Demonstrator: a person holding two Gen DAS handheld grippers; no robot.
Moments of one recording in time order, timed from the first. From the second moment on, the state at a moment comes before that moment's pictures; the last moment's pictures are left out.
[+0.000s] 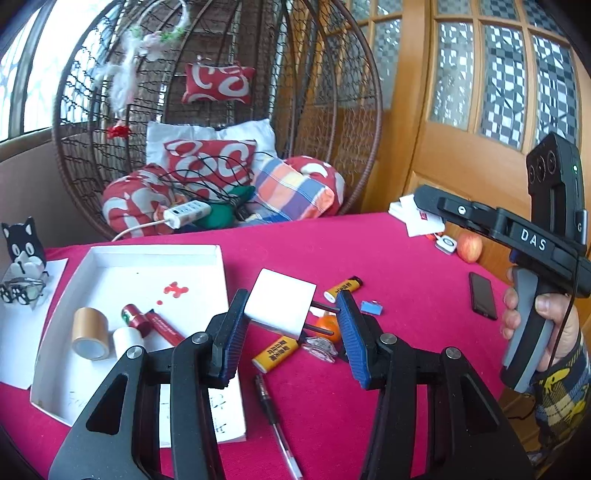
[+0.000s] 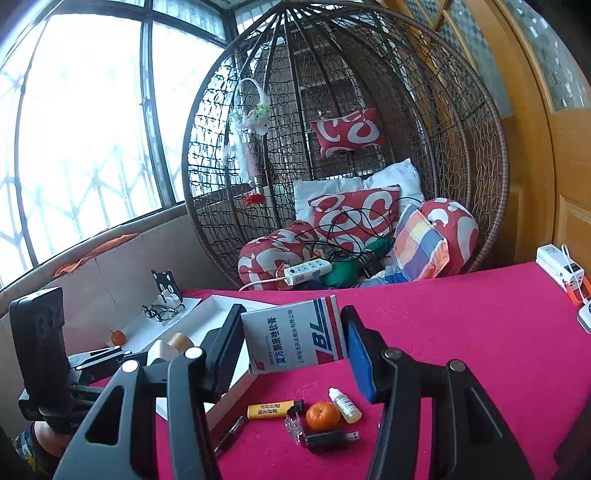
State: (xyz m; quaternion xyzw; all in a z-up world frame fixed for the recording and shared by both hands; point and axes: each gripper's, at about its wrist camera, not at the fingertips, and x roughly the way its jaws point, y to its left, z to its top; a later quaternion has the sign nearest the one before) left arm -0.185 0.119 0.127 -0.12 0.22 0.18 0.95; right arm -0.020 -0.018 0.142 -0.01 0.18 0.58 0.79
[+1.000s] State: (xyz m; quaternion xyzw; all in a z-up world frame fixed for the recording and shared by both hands) left arm -0.290 0.187 0.129 -0.18 0.15 0.31 0.92; right arm -0.084 0.056 0.157 -0.09 0.16 0.64 0.74
